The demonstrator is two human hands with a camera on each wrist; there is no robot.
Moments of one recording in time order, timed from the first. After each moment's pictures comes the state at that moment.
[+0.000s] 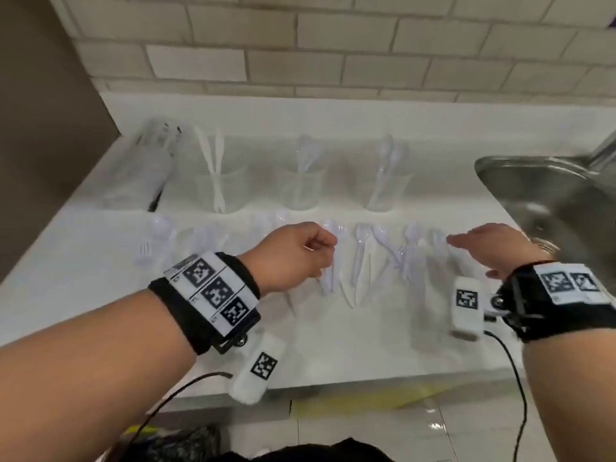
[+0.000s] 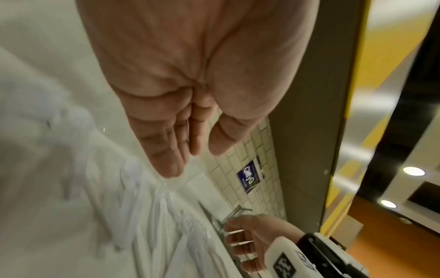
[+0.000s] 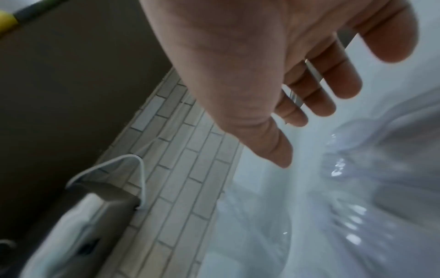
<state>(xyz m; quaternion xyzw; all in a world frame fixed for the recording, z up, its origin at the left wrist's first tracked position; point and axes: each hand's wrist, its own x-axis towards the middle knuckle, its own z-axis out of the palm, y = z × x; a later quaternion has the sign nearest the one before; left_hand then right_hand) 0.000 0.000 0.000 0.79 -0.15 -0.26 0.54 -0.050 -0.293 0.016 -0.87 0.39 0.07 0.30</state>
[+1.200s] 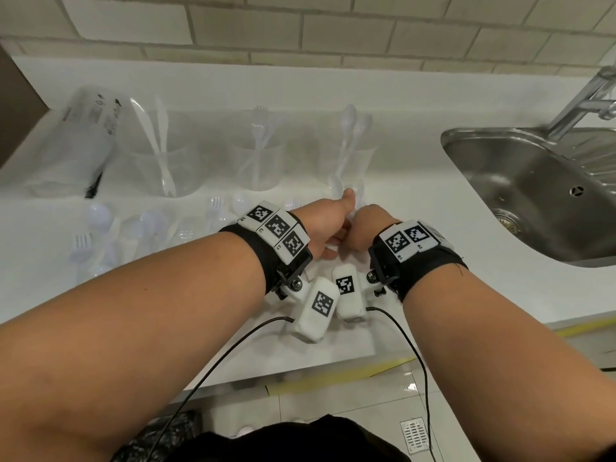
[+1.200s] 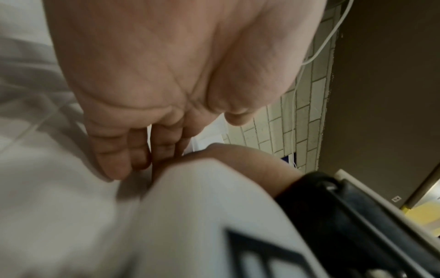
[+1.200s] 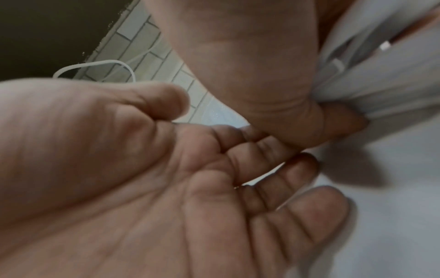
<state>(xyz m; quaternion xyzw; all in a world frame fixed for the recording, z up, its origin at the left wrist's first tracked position) 0.026 -0.117 -0.020 0.70 -0.01 -0.46 0.55 0.014 -0.216 -0.035 -0.94 0.23 0.23 0.04</state>
